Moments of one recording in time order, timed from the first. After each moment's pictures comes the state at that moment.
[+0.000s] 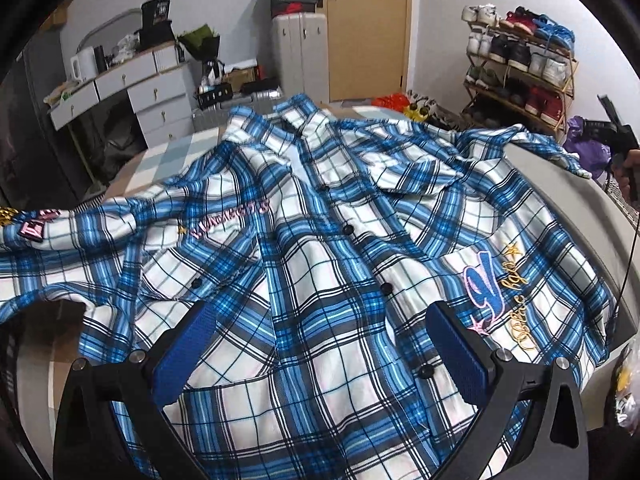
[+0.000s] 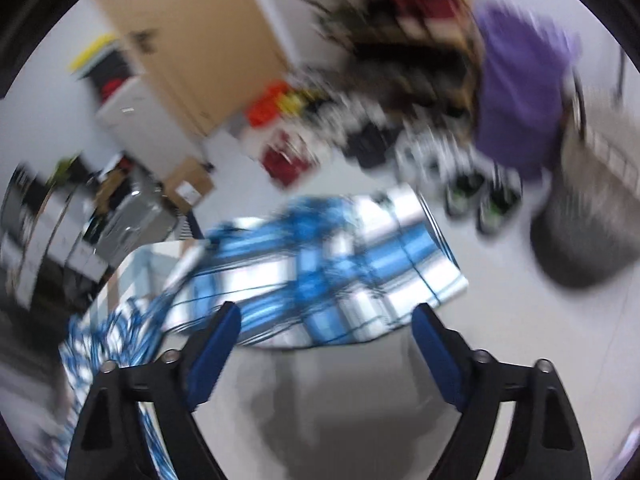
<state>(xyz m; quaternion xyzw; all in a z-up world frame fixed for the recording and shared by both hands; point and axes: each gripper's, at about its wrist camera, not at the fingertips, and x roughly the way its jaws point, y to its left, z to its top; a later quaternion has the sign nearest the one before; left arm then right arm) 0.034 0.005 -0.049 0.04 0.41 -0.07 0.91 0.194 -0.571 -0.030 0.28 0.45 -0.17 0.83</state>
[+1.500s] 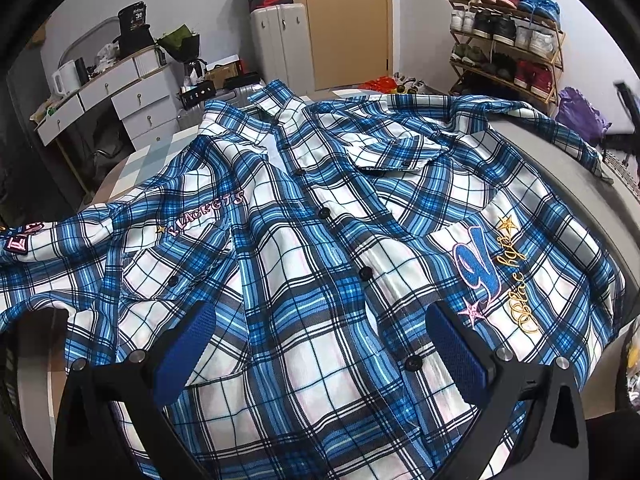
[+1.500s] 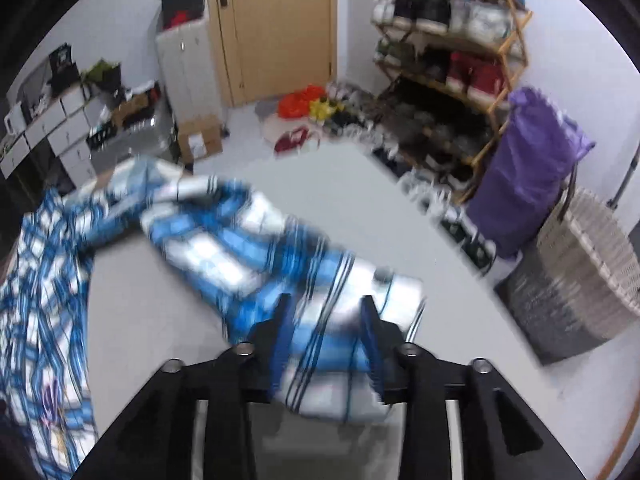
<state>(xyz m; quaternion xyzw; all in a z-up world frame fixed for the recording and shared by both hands) 0.027 -0.017 -0.057 0.08 0.41 -0.08 0.90 0.130 -0.514 -0.010 0.04 0.42 -0.14 0.90</state>
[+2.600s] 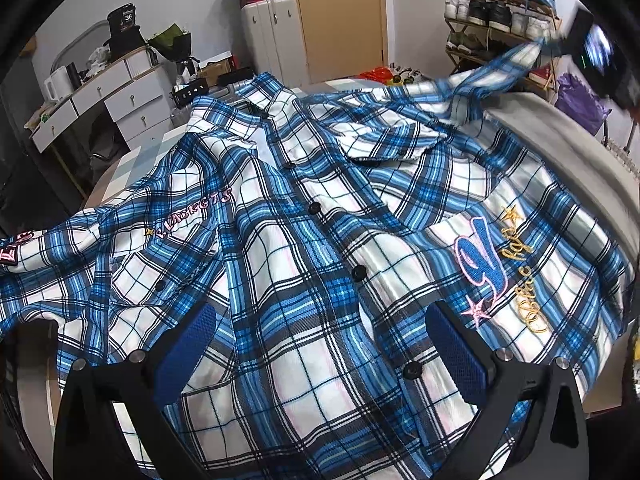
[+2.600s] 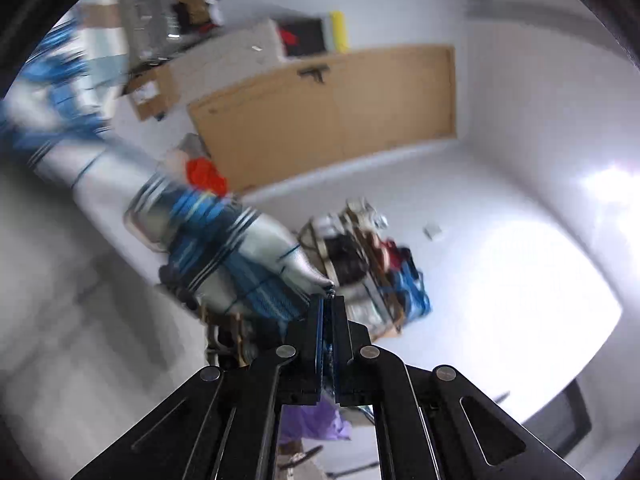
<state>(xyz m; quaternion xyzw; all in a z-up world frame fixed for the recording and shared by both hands) 0.030 -0.027 -0.061 0.09 0.42 -0.08 0.90 0.188 -0.376 -0.051 -0.59 0.19 -0.25 0.75</state>
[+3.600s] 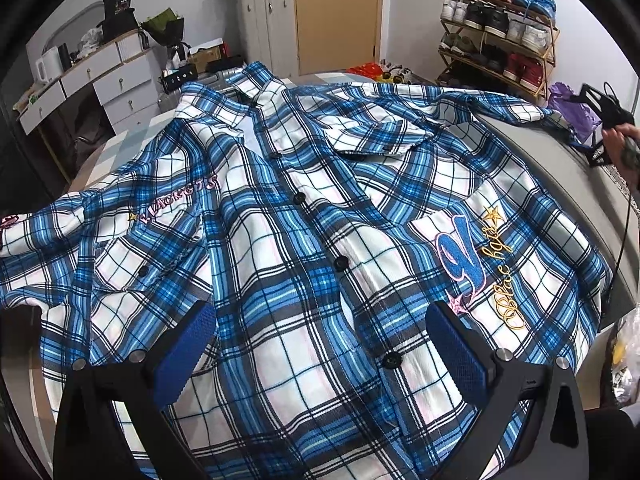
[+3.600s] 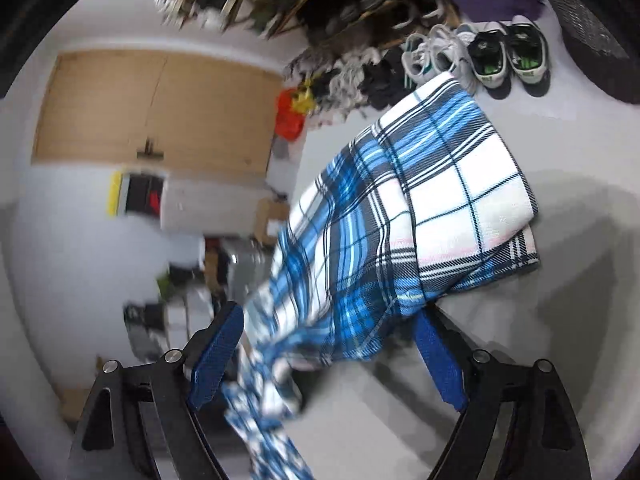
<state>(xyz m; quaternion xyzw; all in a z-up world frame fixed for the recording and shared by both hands) 0.032 -0.028 -0.065 0.06 0.44 -0.11 0.89 0.171 -0.605 -0.098 0.58 0.33 -0.07 0.74</state>
